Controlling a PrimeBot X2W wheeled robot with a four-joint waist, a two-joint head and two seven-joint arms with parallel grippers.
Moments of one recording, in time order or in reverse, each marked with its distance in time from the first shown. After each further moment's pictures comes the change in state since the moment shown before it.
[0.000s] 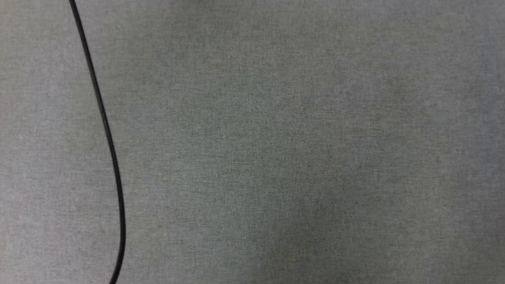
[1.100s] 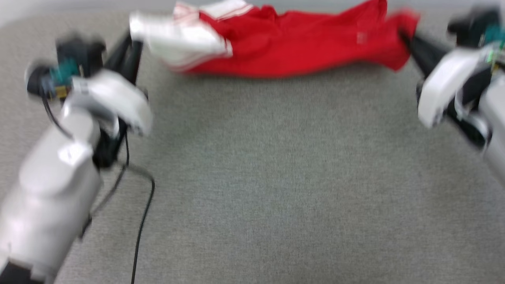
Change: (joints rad) left arm 0.863 -0.007 -0.108 0.023 -0.176 0.077 -0.237; right arm 0.620 -0.023 0.483 0.120 0.350 0.000 -0.318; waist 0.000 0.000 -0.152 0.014
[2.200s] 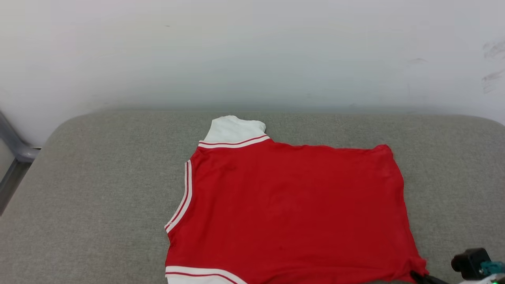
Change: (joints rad) left arm 1.098 0.132 -0.103 -0.577 -0.256 0.308 0.117; right arm 0.897 -0.225 -0.037 -0.296 0.143 0.000 -0.012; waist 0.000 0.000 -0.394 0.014
